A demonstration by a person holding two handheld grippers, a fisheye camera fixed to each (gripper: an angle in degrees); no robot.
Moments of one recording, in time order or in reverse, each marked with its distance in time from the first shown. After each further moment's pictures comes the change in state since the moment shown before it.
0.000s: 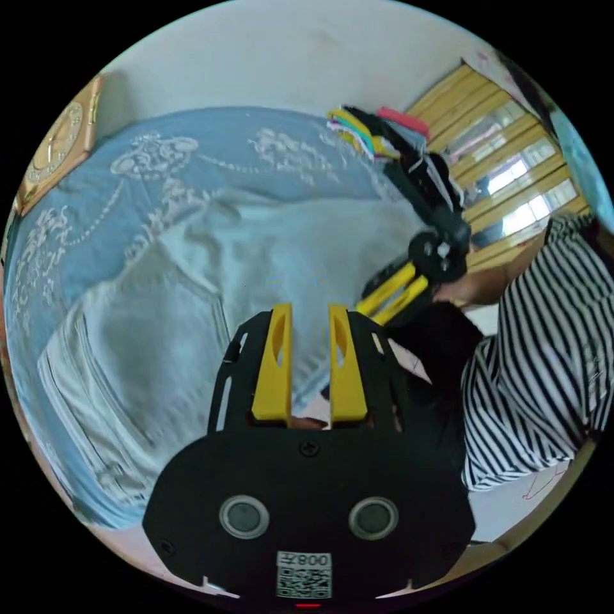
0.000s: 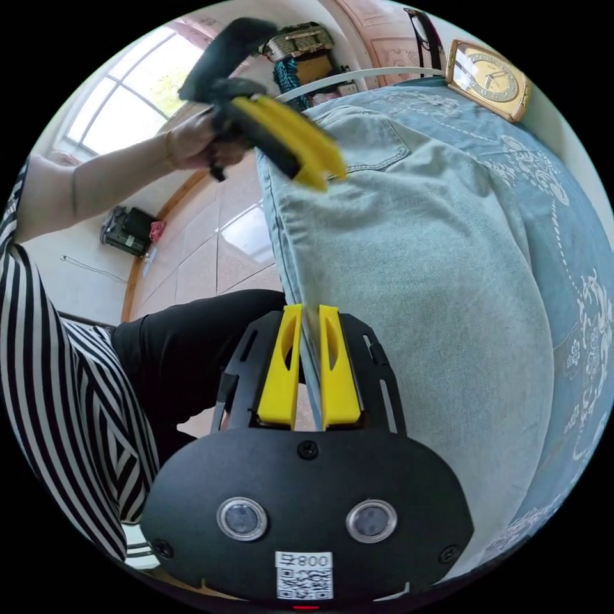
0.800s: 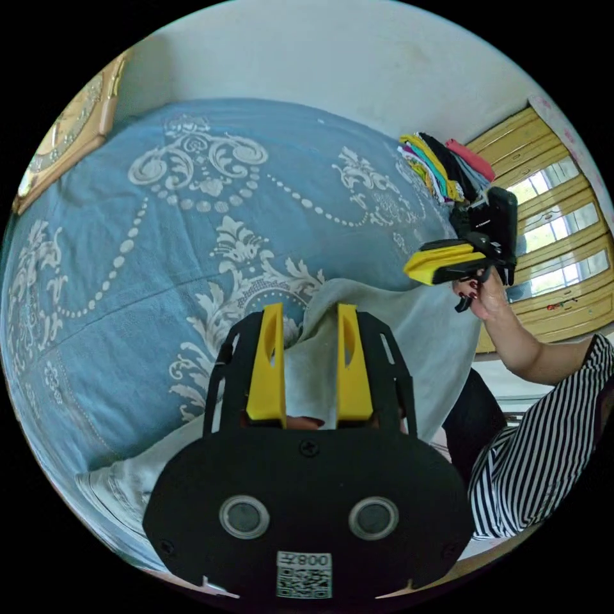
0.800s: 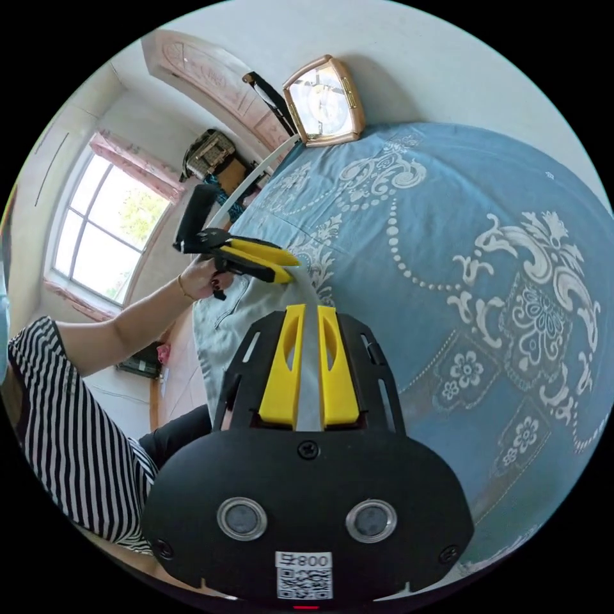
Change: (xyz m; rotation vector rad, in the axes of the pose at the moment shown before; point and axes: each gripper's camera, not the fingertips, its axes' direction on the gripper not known) left arm -0.088 -0.168 0.038 0.014 -0.038 -0.166; right arm 0.180 0.031 -0.129 0.377 -0.112 0.364
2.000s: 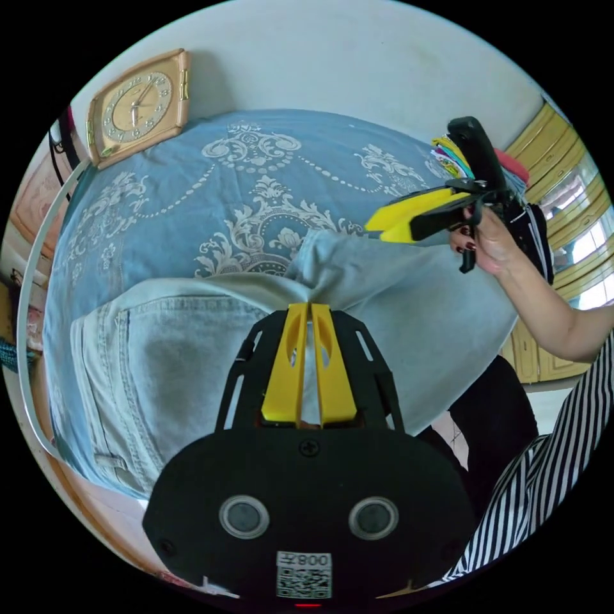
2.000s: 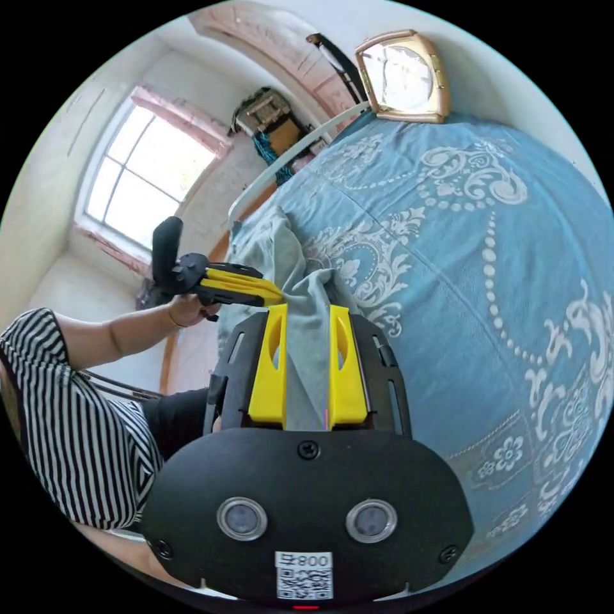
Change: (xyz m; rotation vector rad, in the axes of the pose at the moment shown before) left arm 0.199 0.033 0.032 0.117 -0.267 -0.134; right arm 0.004 0.094 -0.126 -0.178 -0.098 -0.206
